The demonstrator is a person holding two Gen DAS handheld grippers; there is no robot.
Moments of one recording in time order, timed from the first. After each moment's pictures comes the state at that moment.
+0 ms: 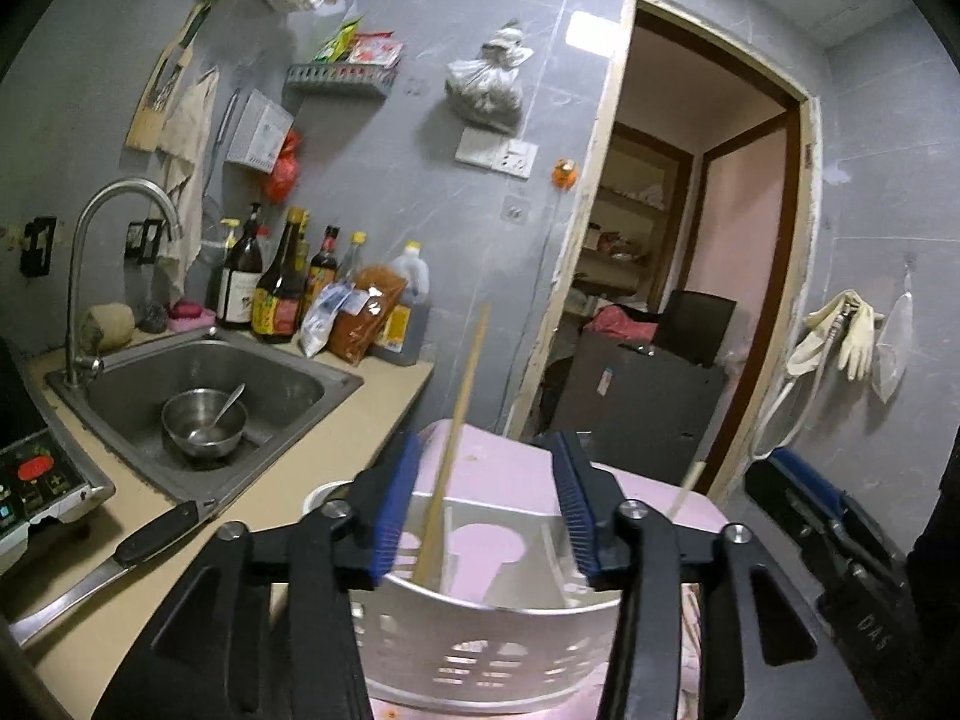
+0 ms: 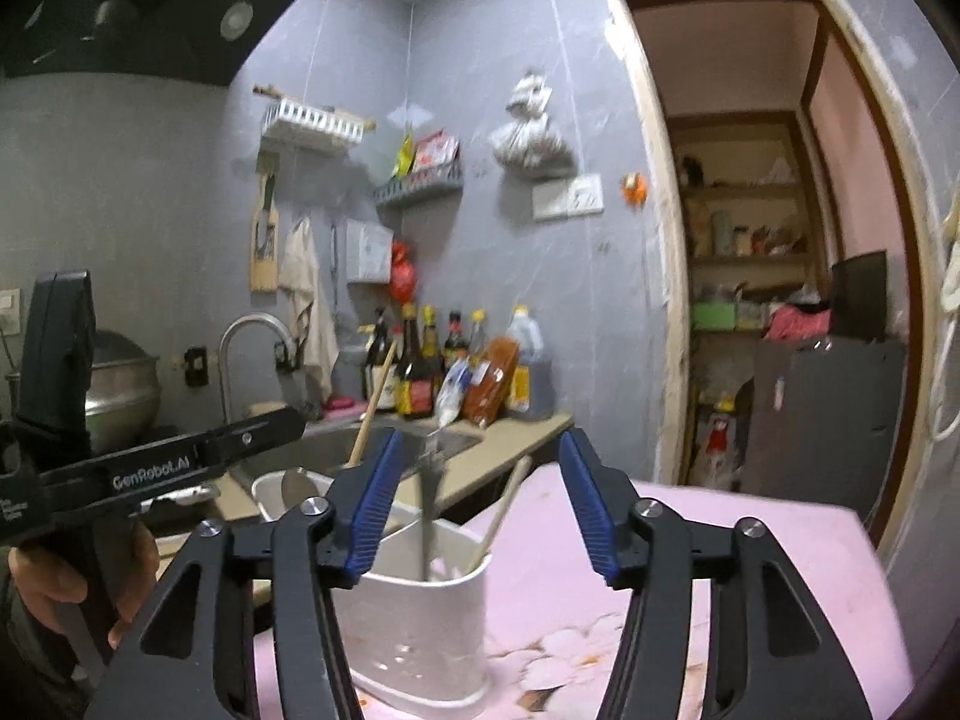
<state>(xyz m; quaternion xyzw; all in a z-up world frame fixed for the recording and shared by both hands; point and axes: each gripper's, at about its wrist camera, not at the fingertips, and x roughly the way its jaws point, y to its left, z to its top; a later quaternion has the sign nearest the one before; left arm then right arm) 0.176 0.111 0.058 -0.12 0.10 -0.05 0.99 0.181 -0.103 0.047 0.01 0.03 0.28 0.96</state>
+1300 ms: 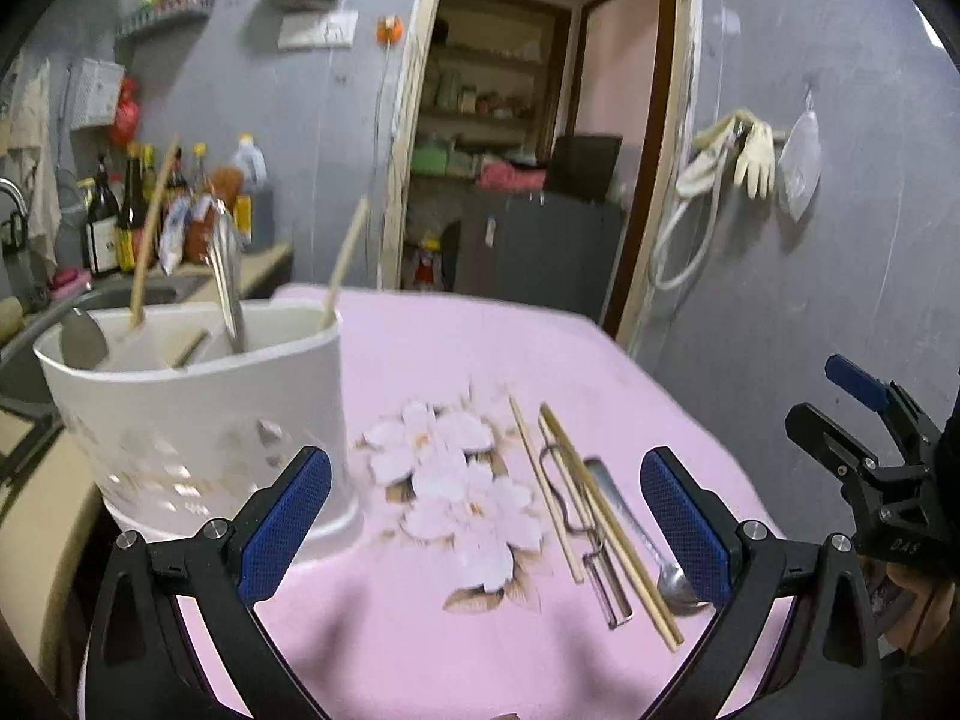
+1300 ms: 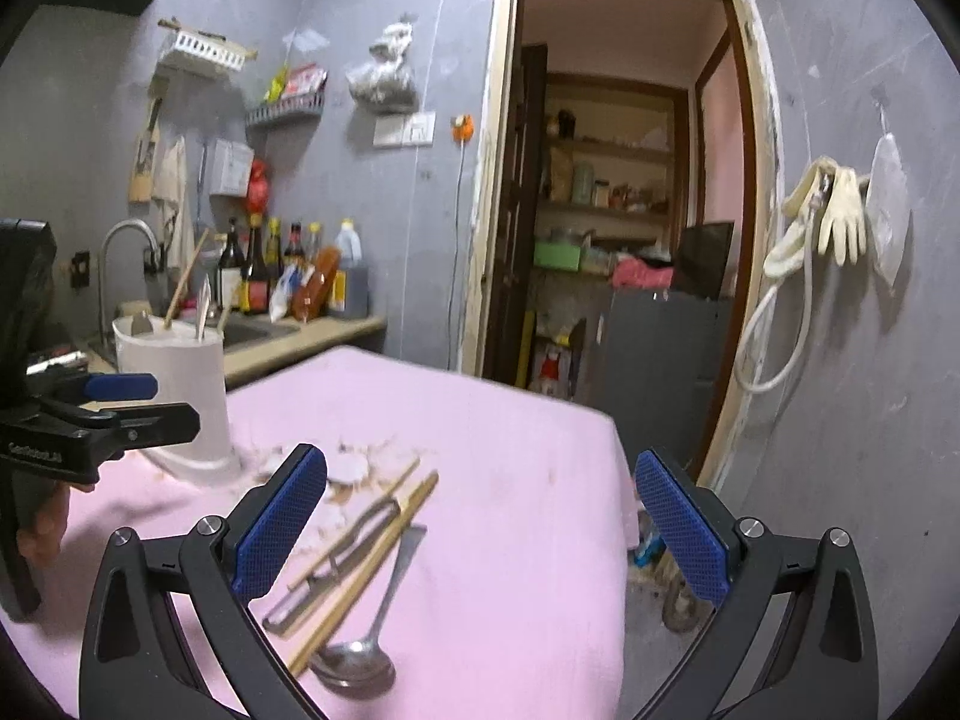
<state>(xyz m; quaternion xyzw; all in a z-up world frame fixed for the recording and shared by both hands) 0.176 -0.050 0.005 -0.02 0.26 -0.17 0.95 0.135 -0.266 0.004 -0.06 0.13 0.12 0.98</state>
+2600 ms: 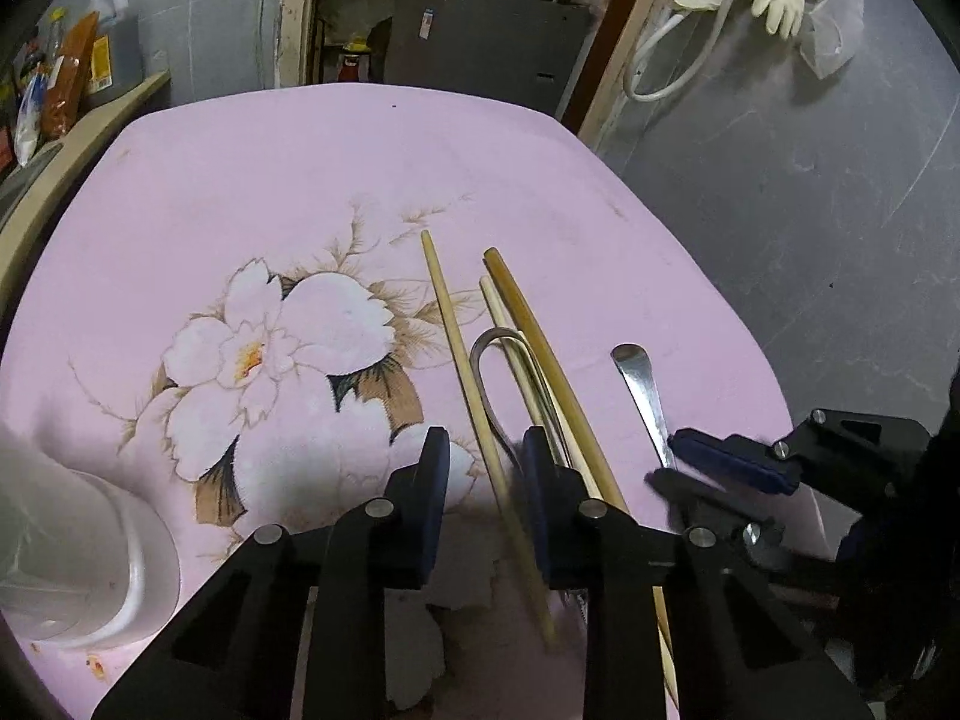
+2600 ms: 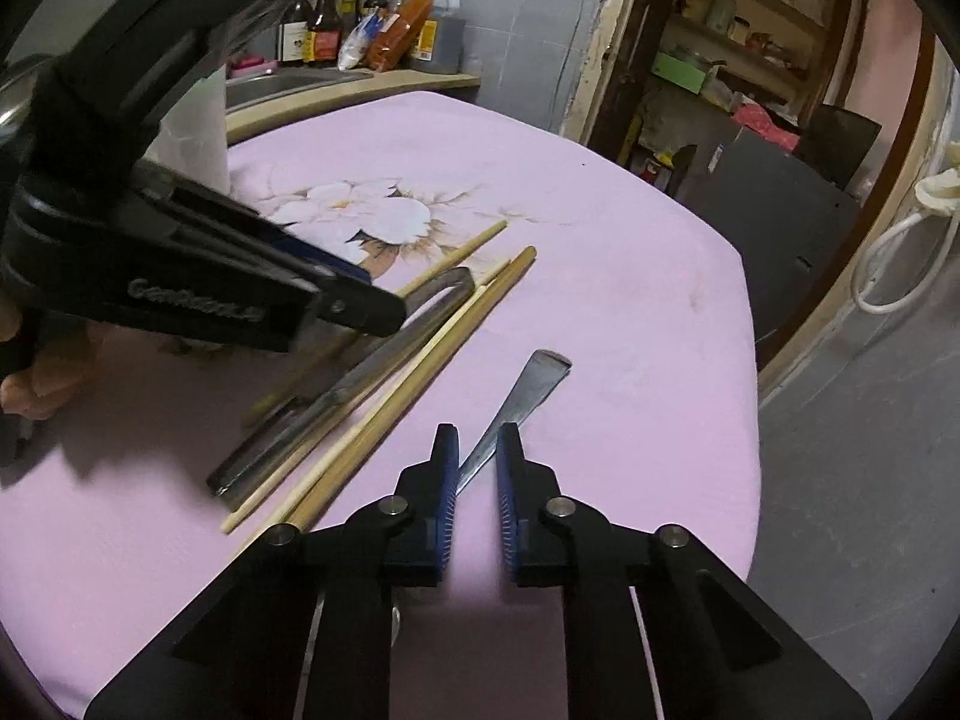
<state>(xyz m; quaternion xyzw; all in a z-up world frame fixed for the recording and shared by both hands) 0.308 -0.104 -0.064 0.01 0.48 -0.24 0.84 0.215 -0.225 -0.069 -0.18 0.38 0.20 0.89</state>
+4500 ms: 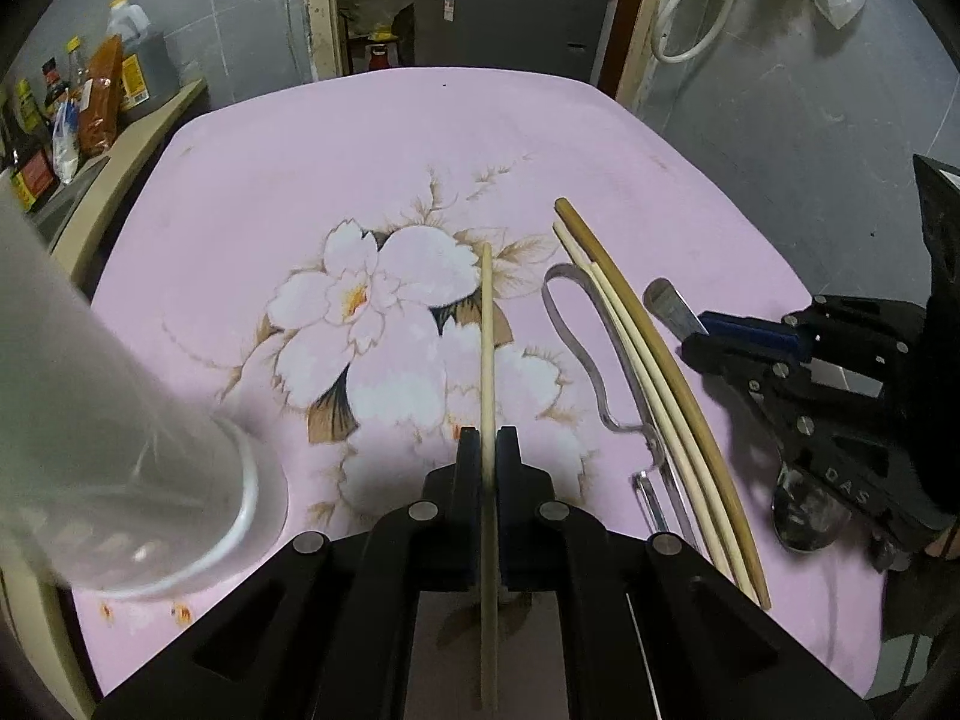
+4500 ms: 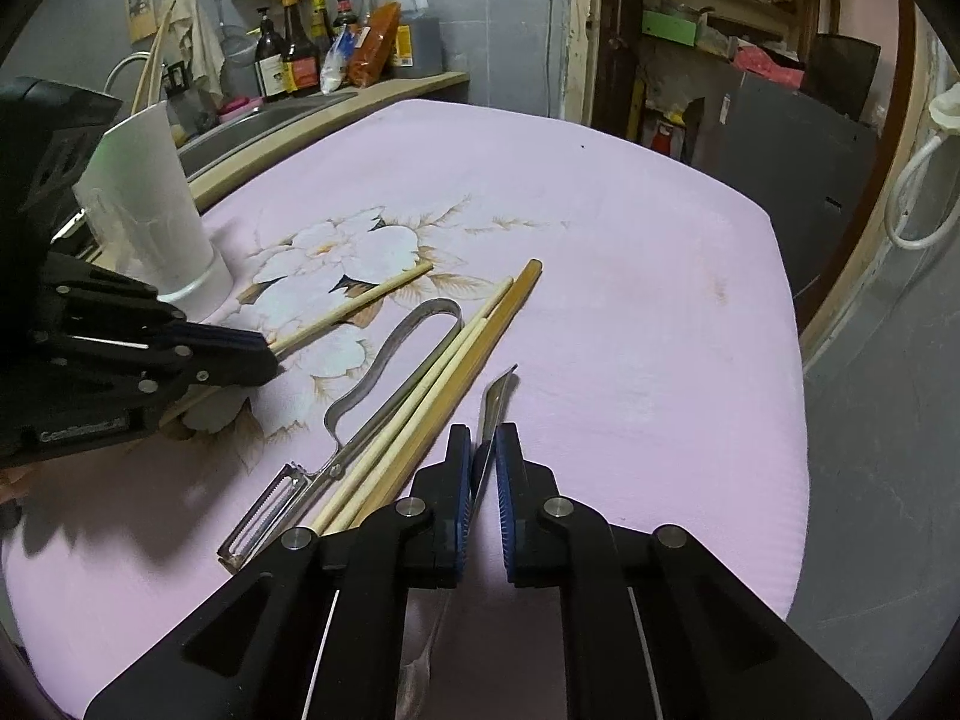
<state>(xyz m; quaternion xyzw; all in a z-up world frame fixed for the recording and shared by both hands) 0.276 -0.093 -0.061 0.08 0.50 -0.19 0.84 0.249 -0.231 -0.066 -0.09 0.42 0.22 0.88</state>
